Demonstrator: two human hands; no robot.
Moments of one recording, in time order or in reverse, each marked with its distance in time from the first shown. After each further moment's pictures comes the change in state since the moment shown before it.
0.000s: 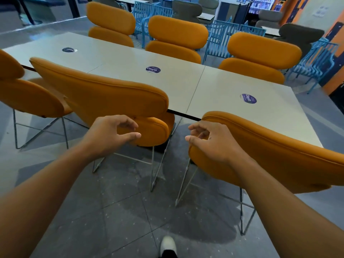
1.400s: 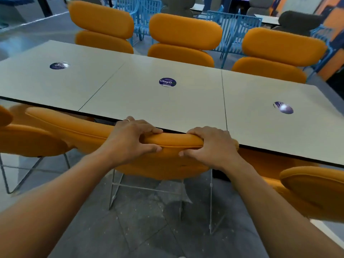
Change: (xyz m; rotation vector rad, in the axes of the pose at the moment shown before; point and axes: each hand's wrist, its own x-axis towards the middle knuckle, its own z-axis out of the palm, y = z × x) left_hand 0.237 -0.206 -0.109 0.181 -0.172 0.193; right_hand 0.288 -0.106 0.149 -0.376 -0.040 0.147
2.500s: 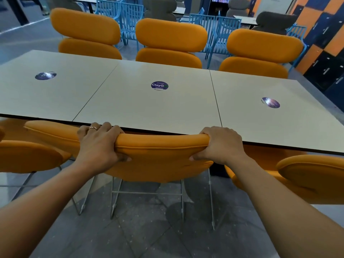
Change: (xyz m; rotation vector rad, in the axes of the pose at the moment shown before) left_hand -0.010 -0.082 -0.006 0.364 0.135 -0.069; right_hand 0.001 0.010 -0.001 -0.176 0.028 0.169
